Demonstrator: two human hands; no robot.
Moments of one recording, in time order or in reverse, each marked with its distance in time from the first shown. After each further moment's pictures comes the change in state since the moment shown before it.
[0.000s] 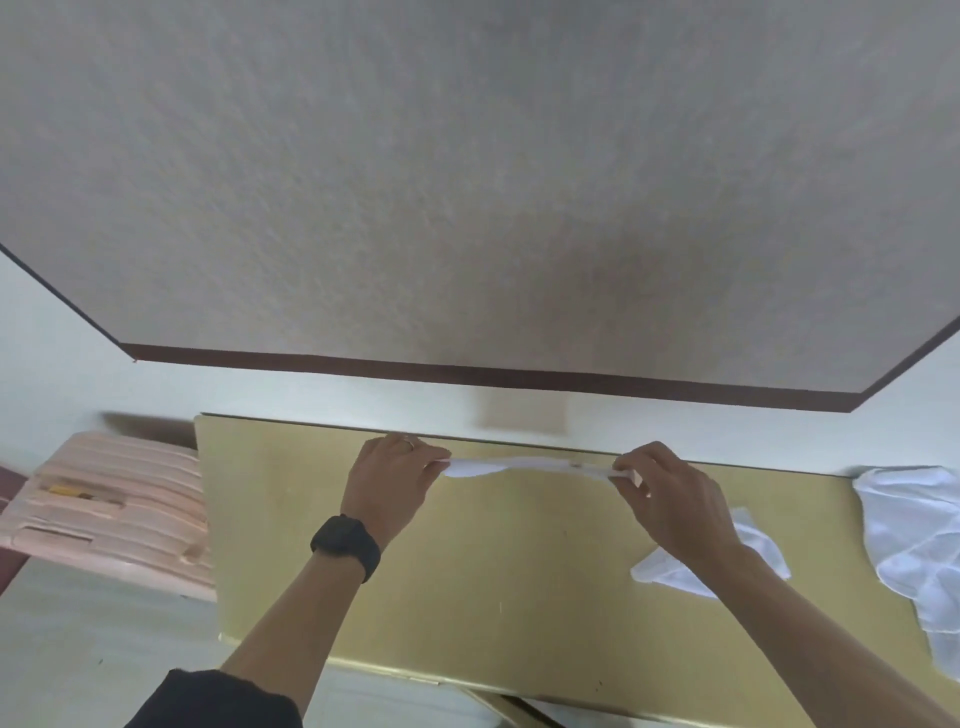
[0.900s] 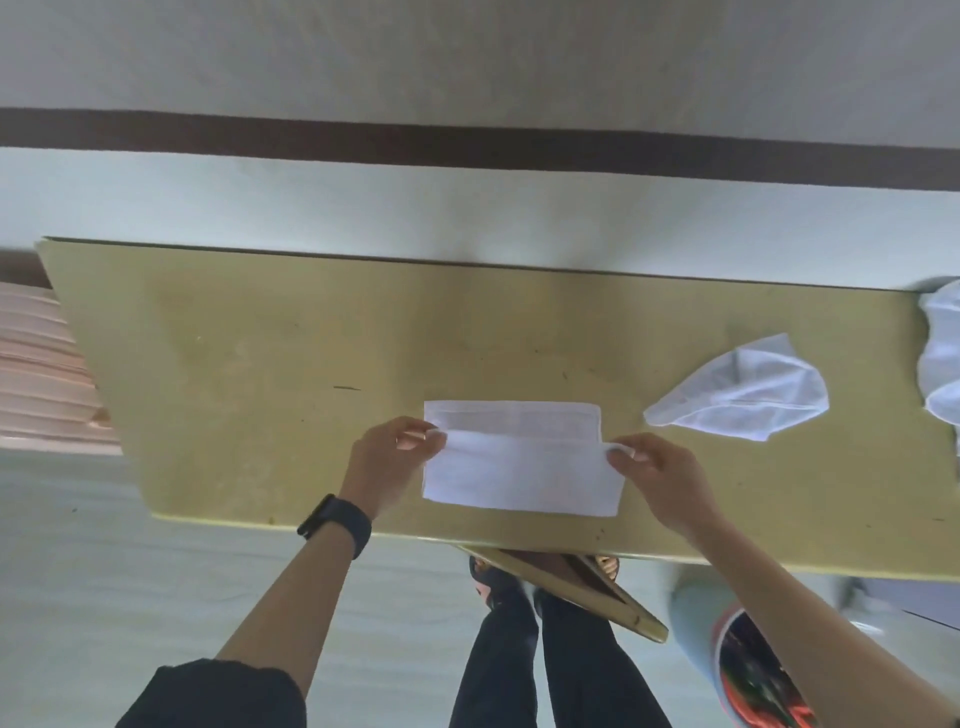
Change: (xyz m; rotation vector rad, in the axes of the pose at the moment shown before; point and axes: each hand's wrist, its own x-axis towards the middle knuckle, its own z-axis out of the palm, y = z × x) left_hand -0.114 -0.012 0.164 -0.761 -0.579 -0.773; right_hand -0.134 0.029 0.135 0.537 -0.538 0.855
